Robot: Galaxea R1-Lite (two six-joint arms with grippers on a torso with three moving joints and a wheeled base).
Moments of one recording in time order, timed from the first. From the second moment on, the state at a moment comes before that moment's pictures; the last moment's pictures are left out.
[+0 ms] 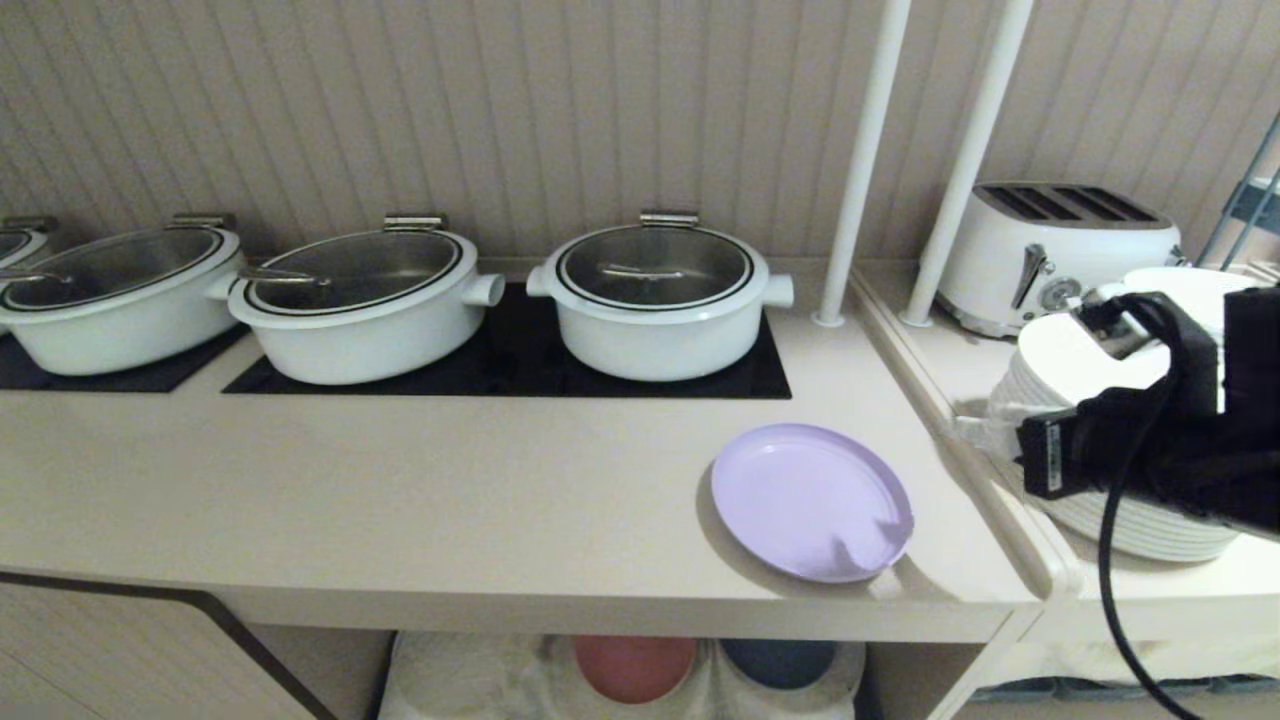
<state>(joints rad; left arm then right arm) 0.01 0.00 0.00 -0.01 0.00 -0.03 0.26 1.42 -0.70 -0.31 0.01 -0.01</state>
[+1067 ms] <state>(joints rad) 0.01 0.00 0.00 -0.01 0.00 -0.03 0.23 0.53 -0.03 -0.47 -0.05 -0.19</state>
